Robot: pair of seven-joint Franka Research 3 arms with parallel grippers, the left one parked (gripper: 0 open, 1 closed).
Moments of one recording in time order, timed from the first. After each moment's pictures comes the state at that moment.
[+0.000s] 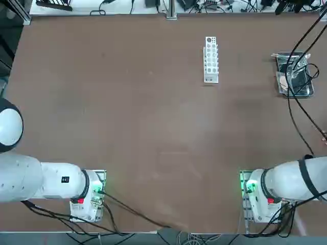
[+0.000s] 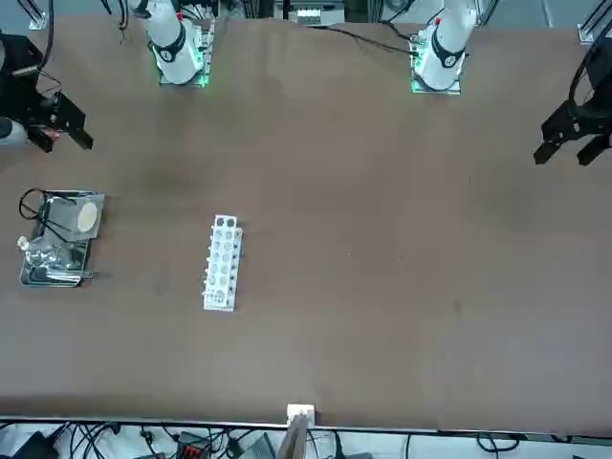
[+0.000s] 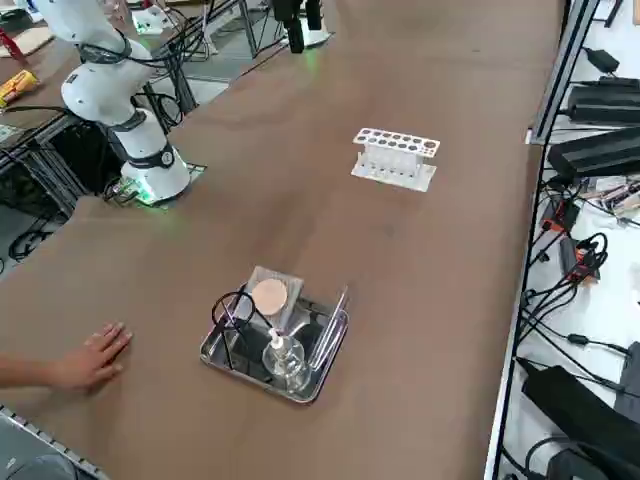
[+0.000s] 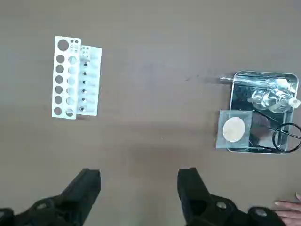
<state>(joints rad) 0.09 -0.07 -0.06 -1.64 0.00 1.59 -0.01</state>
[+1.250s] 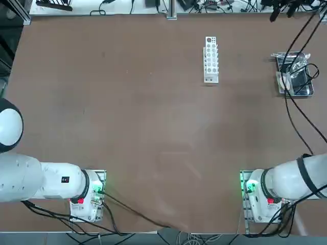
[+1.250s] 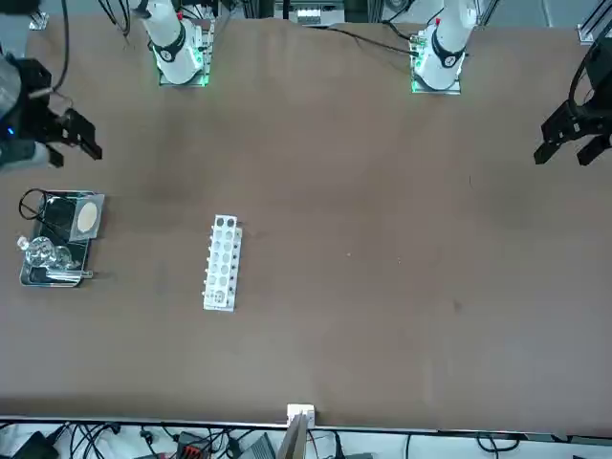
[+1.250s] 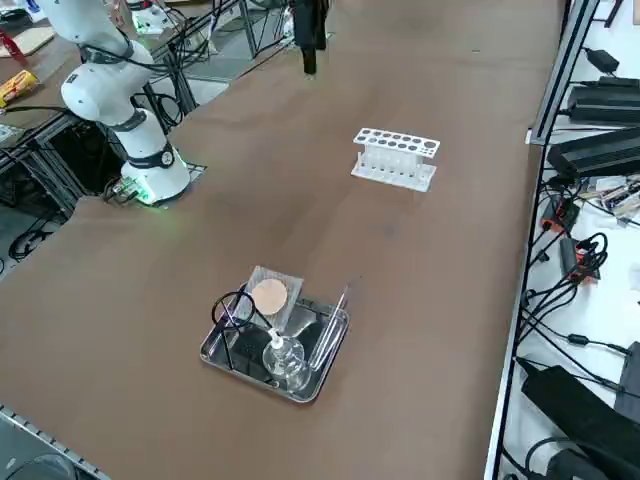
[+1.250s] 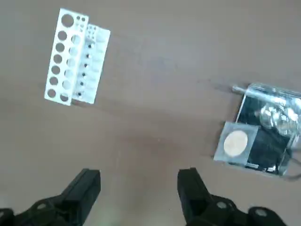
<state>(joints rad) 0.08 0.03 -0.05 -1.63 0.00 1.62 -0.24</state>
